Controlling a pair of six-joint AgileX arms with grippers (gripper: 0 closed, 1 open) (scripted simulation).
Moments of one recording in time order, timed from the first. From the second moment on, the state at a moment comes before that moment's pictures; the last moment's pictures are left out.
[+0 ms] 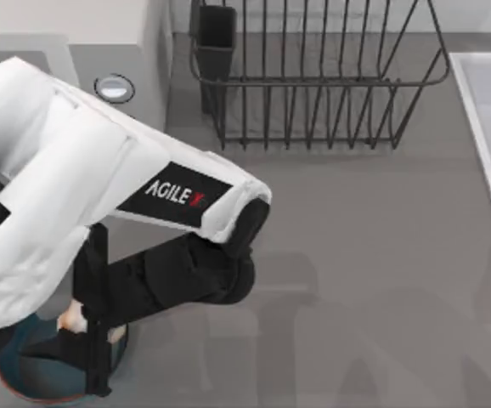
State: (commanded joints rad) left arm -0.75 2.26 1.31 -1.63 -0.62 -2.79; right arm 0.00 0.00 0.00 0.00 0.00 0.00
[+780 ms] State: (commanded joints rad) left arm -0.69 2.26 1.19 -1.47 -0.67 -2.75; right arm 0.00 0.00 0.00 0.00 0.00 0.00
